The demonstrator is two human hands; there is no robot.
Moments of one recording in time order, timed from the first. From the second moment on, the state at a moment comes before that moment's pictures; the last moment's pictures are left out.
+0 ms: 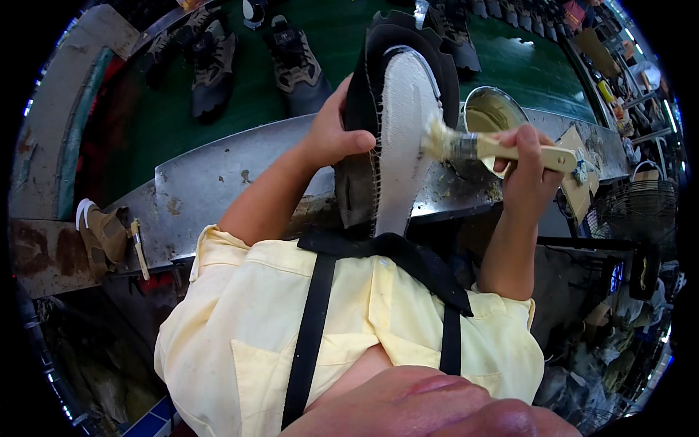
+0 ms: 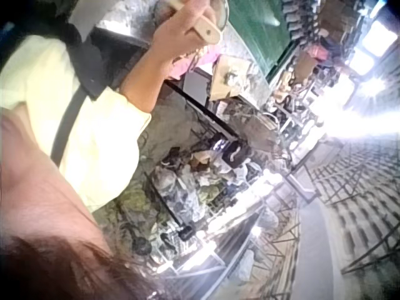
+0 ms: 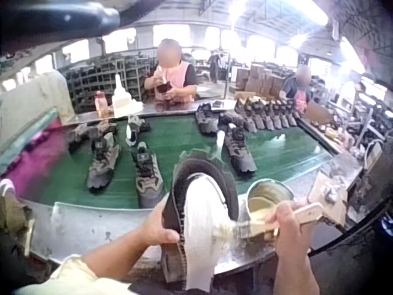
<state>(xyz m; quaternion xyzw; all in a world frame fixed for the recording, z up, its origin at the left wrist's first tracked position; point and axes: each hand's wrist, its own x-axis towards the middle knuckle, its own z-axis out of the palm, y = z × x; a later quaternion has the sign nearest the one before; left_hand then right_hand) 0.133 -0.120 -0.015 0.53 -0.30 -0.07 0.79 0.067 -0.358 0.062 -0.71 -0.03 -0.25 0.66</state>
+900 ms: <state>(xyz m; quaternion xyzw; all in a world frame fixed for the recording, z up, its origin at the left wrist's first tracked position) 0.135 -0.130 -0.013 0.57 -0.32 -0.08 0.76 0.068 -0.351 0.058 -0.64 -0.35 -0.30 0.61</state>
